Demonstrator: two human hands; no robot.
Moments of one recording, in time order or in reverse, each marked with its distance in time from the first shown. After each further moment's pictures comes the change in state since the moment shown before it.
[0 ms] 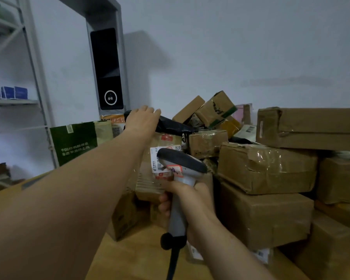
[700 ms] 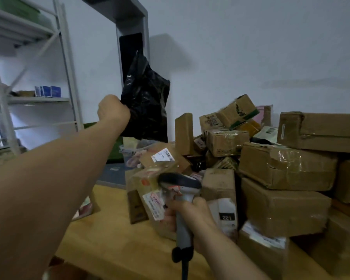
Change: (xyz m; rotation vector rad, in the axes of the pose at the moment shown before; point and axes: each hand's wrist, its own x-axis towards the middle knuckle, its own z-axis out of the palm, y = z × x) left_hand -0.057 -0.114 -0.041 -0.748 0.180 -0.793; right_hand -0.018 0.036 0.034 -0.210 -0.032 0.152
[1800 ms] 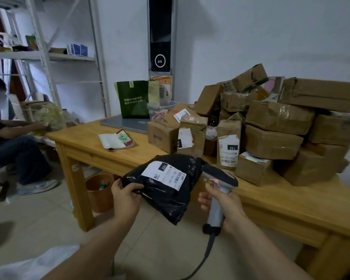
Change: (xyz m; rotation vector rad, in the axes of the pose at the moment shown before) left_hand -0.350 -0.216 -0.101 -0.167 -0.239 -0.282; right_hand -0.161 0.120 -0.014 0.152 0.165 0.026
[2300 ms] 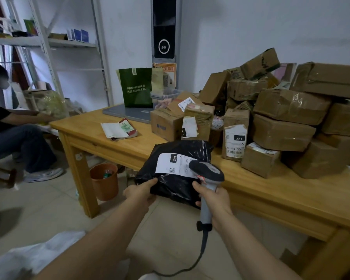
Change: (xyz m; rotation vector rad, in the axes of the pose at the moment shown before) left_hand 0.005 0.026 0.019 -0.648 -0.078 -0.859; right_hand 0.009 0.030 0.026 -0.173 0.078 0.018
